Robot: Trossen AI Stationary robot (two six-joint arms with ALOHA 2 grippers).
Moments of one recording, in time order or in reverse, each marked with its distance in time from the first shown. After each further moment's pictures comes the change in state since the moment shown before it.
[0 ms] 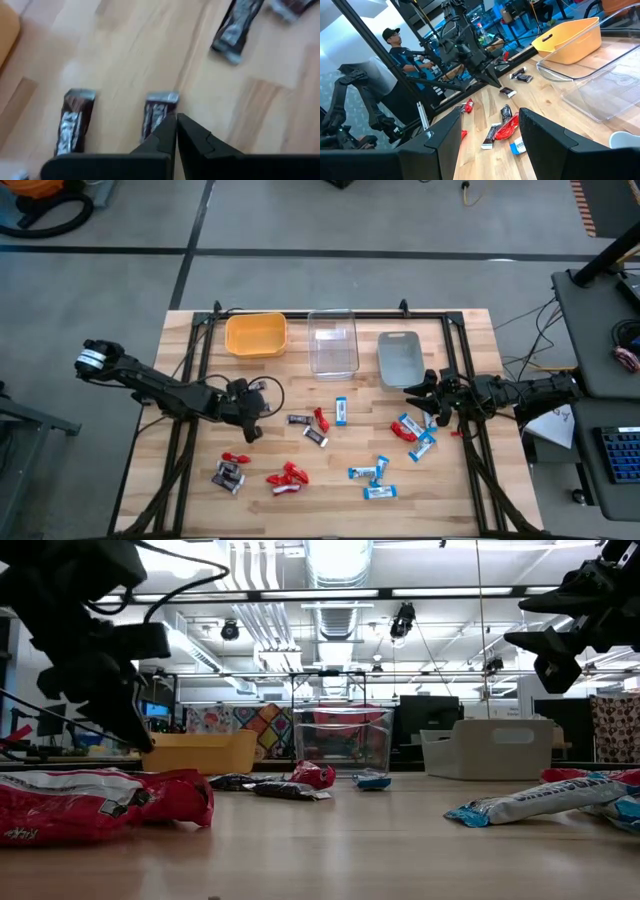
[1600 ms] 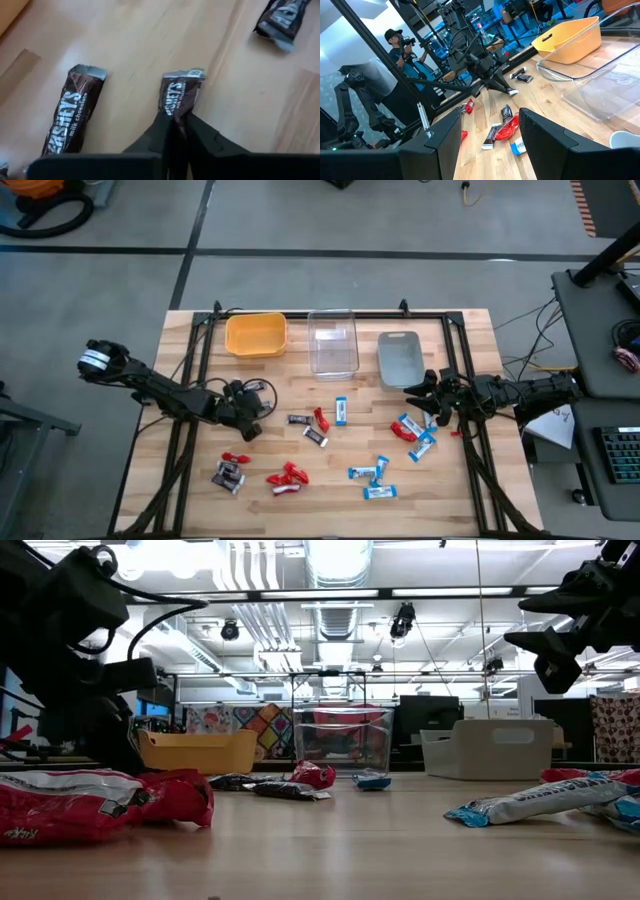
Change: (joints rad) left arm -0.003 0.073 -0.188 0.233 -0.077 -0.093; right arm 0.000 0.000 0.000 0.004 0.001 0.005
